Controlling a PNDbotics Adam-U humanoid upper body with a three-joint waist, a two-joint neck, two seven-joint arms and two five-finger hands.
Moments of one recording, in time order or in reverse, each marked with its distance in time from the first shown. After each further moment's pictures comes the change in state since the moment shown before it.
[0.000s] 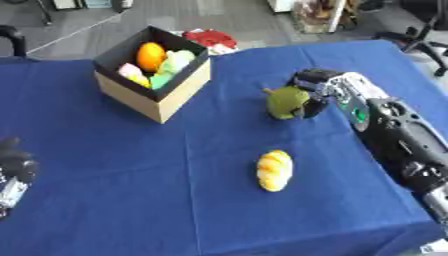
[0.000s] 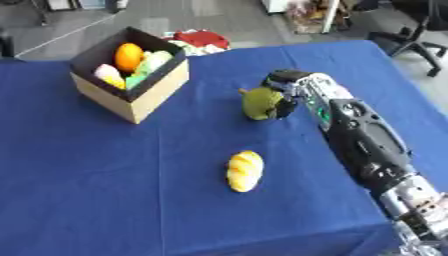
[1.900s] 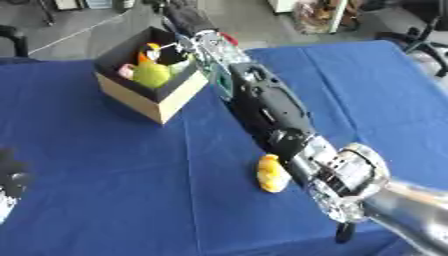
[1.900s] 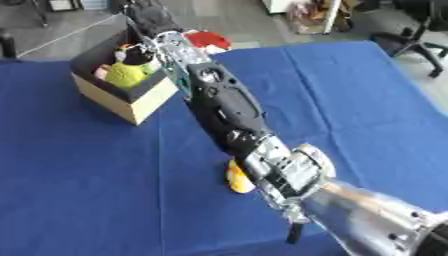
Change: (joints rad) left arm -0.032 -0.035 -0.055 0.006 0.026 0.003 -0.057; right arm -0.266 0.278 0.008 -0.059 -0.044 0.018 -0.256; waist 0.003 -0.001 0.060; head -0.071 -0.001
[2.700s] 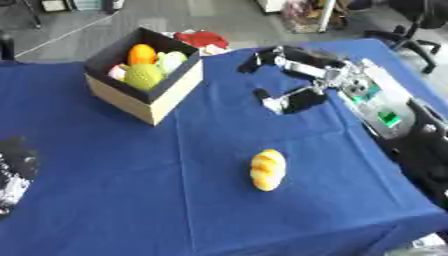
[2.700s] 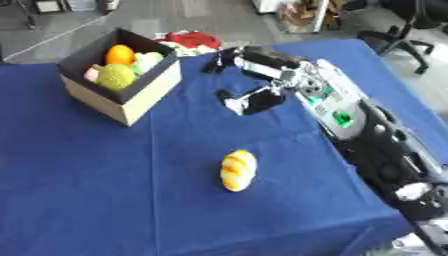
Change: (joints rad) left arm 0.009 0.018 0.037 0.000 -0.016 0.004 0.040; right arm 0.610 -0.450 0.082 -0.623 -0.543 -0.068 0.527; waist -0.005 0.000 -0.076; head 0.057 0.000
